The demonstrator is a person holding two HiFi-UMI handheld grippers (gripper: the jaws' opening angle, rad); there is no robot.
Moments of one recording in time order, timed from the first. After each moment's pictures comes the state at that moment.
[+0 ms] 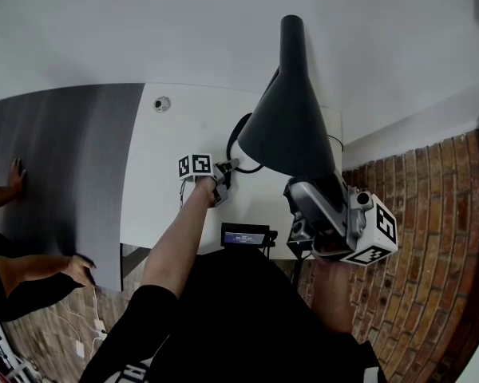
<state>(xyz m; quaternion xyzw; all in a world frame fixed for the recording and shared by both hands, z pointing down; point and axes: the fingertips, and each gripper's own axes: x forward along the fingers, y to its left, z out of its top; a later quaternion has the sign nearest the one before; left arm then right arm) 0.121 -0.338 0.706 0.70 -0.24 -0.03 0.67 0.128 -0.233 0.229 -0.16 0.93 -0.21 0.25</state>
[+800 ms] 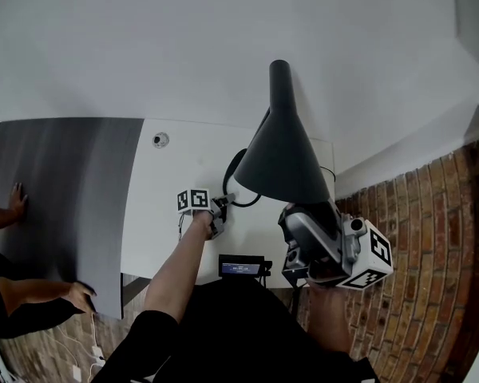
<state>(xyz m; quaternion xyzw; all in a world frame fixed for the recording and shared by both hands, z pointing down) 0.121 -0.334 0.712 0.70 -0.24 -0.02 0.67 0.128 -0.237 0.204 -0.16 0.93 -0.21 0.27</state>
